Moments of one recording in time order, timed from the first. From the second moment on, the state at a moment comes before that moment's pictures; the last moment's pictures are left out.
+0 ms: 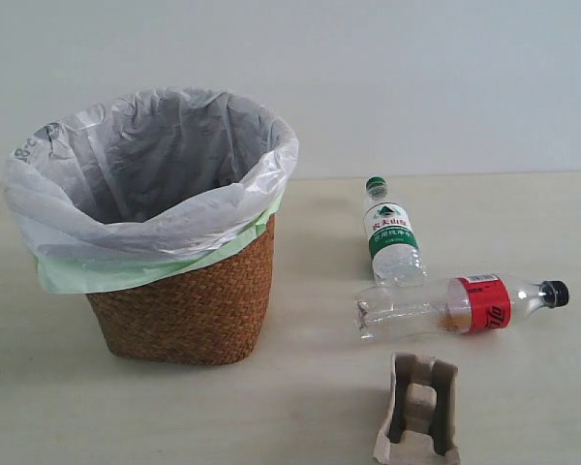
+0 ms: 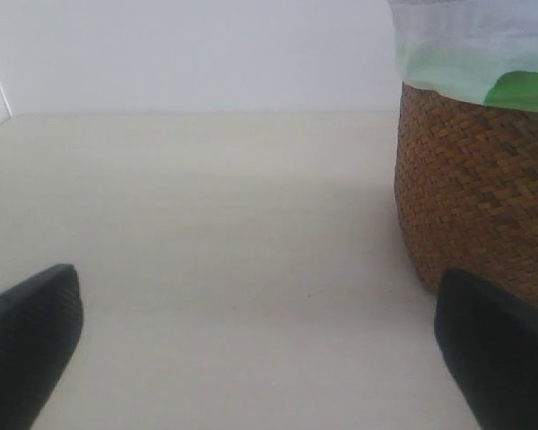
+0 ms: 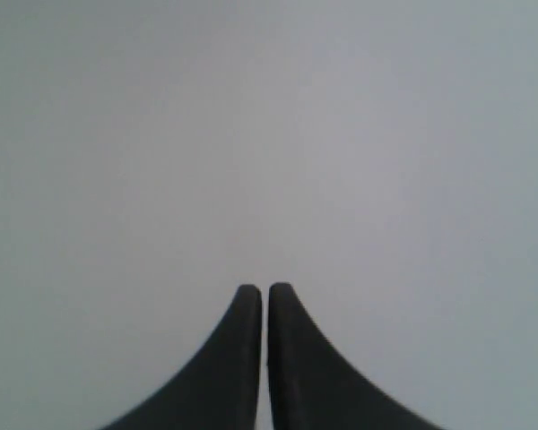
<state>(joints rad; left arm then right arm) 0.07 0.00 0.00 -0.02 0.31 0.06 0.09 0.01 -0.24 -0.10 -0.36 0.38</state>
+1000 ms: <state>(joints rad) 0.07 0.00 0.00 -0.02 0.31 0.06 0.09 1.03 -0.88 -0.15 0.39 -0.01</state>
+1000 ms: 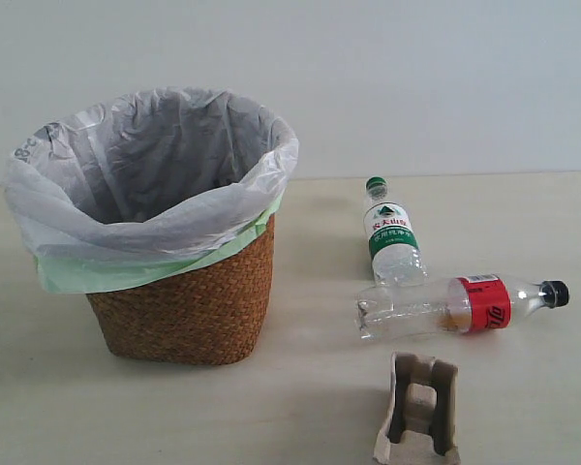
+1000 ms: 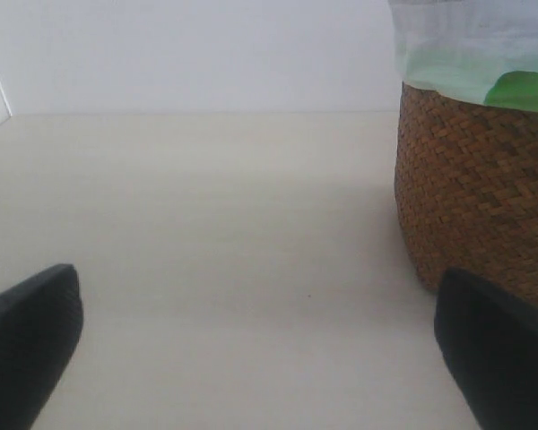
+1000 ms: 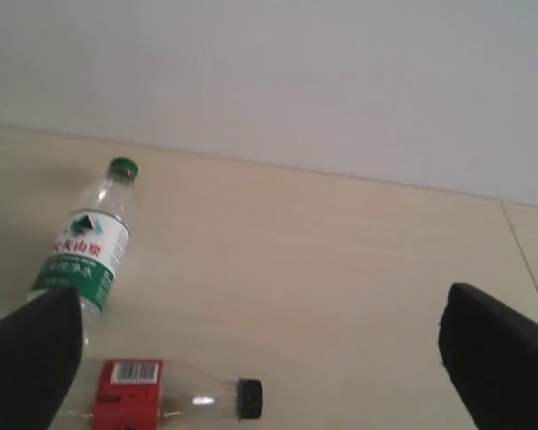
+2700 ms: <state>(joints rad) 0.07 0.00 0.00 -0.02 0.31 0.06 0.43 1.84 -0.95 -0.71 0.35 -0.46</state>
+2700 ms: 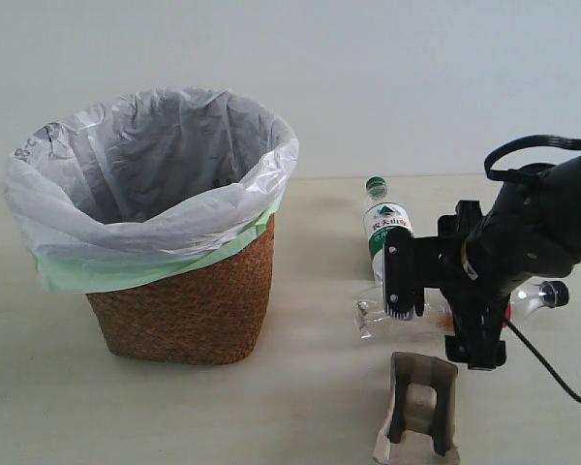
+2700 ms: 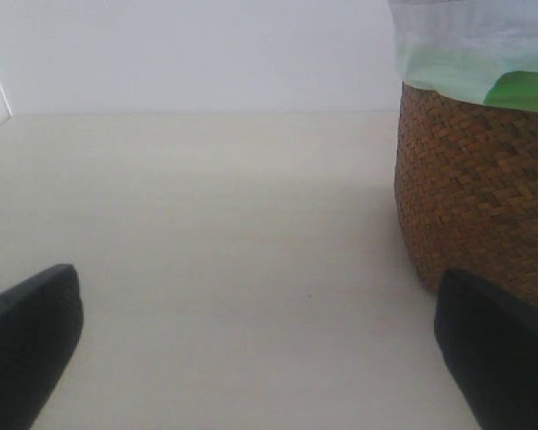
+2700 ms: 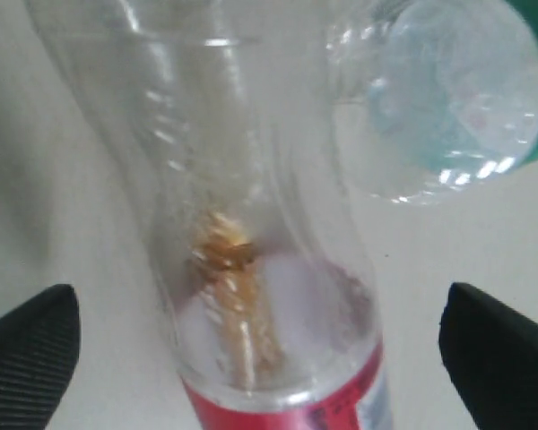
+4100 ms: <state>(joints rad) 0.07 0.00 0.00 -0.02 0.31 0.06 0.66 1.40 -0.96 -1.41 0.67 0.10</state>
